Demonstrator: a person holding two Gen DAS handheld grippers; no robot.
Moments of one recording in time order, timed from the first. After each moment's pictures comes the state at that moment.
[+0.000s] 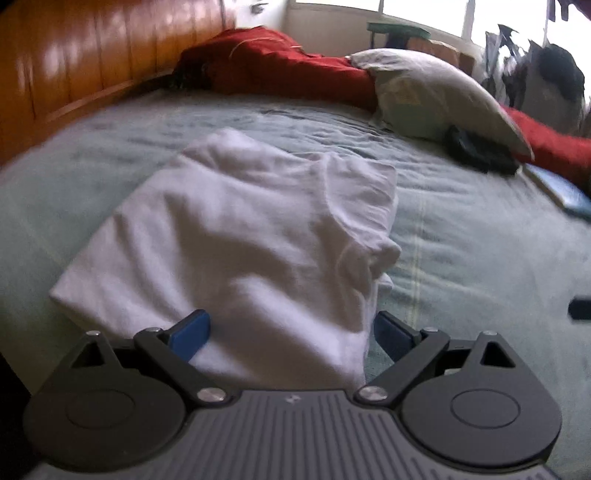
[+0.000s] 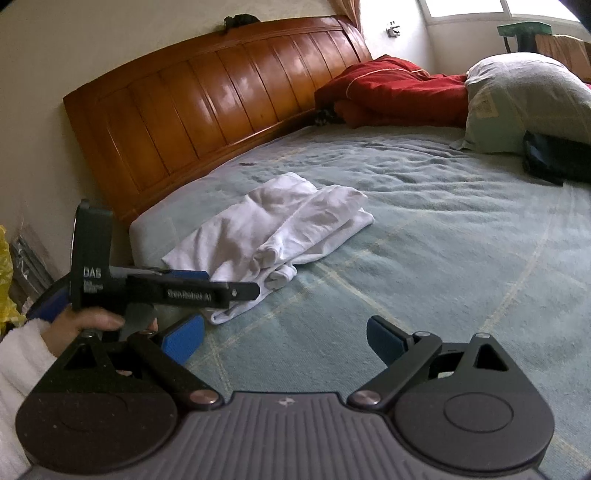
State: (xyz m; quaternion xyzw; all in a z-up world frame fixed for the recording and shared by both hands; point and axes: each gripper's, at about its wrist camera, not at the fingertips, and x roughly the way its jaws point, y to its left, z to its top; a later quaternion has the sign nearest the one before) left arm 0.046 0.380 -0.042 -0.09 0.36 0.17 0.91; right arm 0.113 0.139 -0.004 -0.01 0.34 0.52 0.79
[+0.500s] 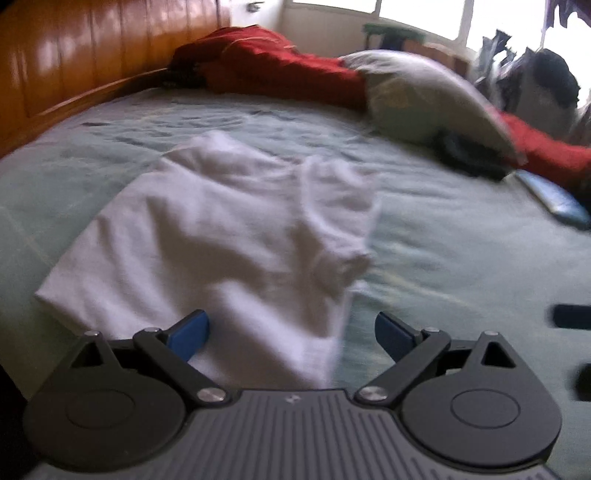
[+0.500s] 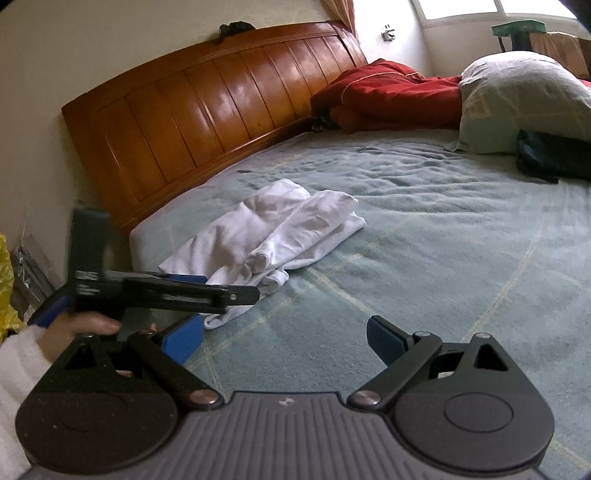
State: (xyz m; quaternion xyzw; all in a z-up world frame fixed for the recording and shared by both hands) left arm 0.044 0.376 -0.035 -0.13 0.35 0.15 0.92; right arm 0.120 0.134 -0.006 0.01 0.33 0.52 0.79
